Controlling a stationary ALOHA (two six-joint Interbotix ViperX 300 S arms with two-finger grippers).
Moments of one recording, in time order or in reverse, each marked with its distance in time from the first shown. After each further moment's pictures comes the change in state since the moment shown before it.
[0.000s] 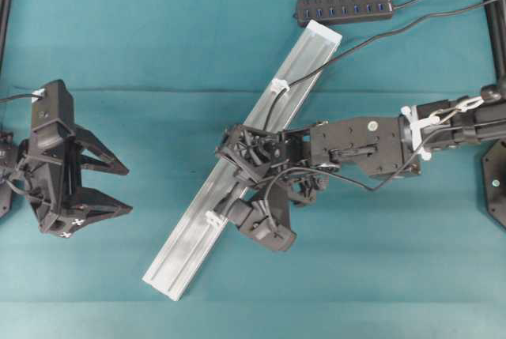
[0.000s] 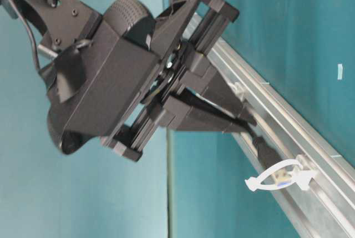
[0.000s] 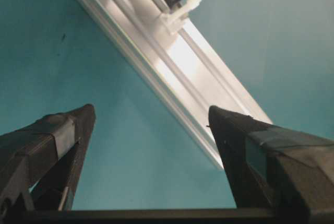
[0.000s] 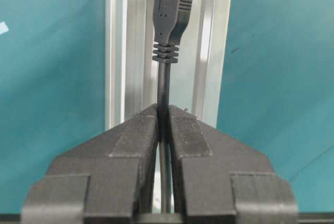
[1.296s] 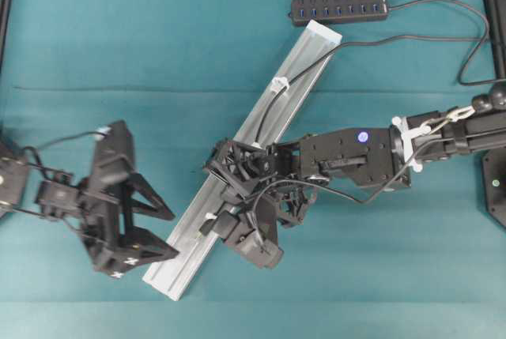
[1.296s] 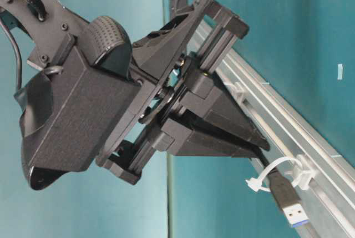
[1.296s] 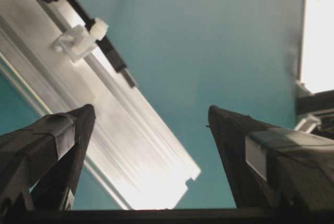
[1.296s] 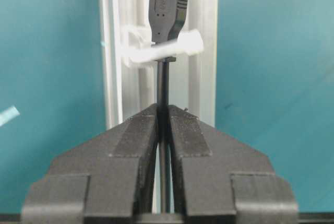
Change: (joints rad) left arm -0.129 0.394 -0.169 0.000 -0.245 -0.176; right arm 0.040 0.028 -0.049 0.126 -0.002 0.000
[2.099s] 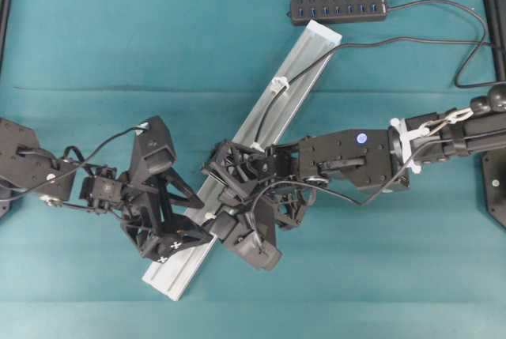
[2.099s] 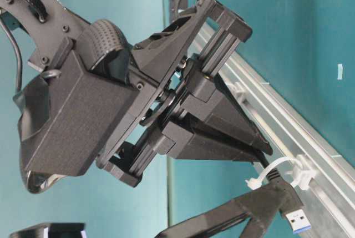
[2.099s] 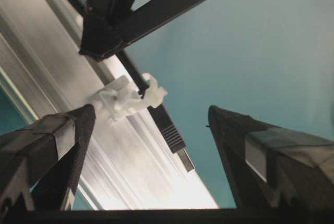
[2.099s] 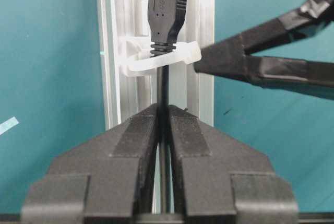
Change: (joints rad) left arm 0.075 0.199 -0.063 -0.003 -0.123 -0.035; right arm 0.005 0.002 -0.002 0.011 -0.012 0.000
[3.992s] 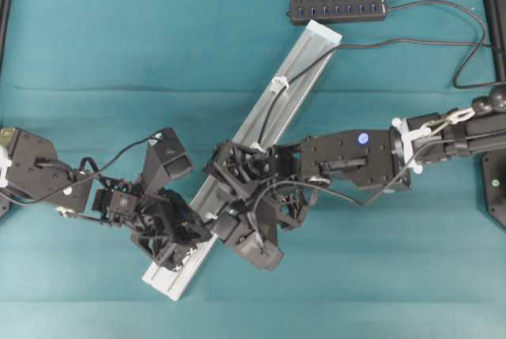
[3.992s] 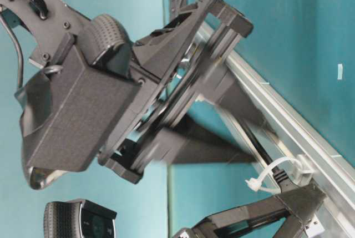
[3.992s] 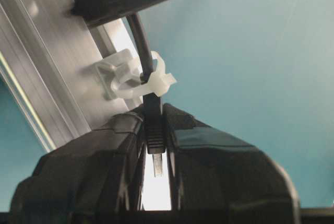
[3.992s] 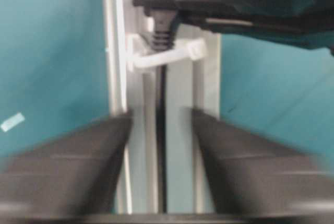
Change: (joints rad) left arm -0.034 0.057 -0.069 -0.002 0.124 -0.129; right arm -0.006 -0.014 0.008 0.003 0.005 0.000
